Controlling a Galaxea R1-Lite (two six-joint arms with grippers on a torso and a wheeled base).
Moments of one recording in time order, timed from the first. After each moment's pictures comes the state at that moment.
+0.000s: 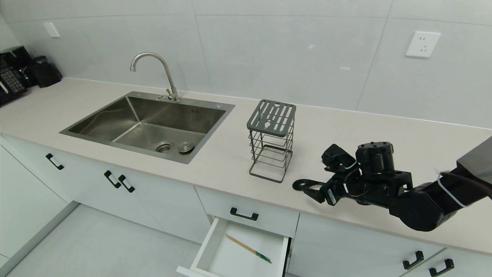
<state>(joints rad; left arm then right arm) 0.01 0.00 0.00 0.00 0.04 -0.04 0.42 2.03 -0.86 -0.76 0.16 -0.32</state>
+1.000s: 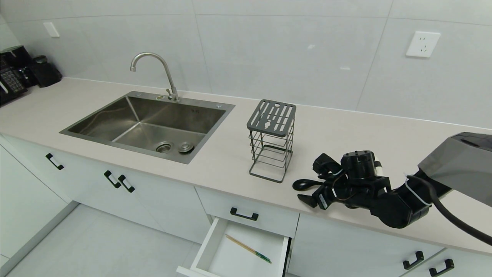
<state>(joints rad) 0.01 0.00 0.00 0.00 0.04 -0.04 0.41 2.19 -0.96 -0.76 0.17 -0.32</state>
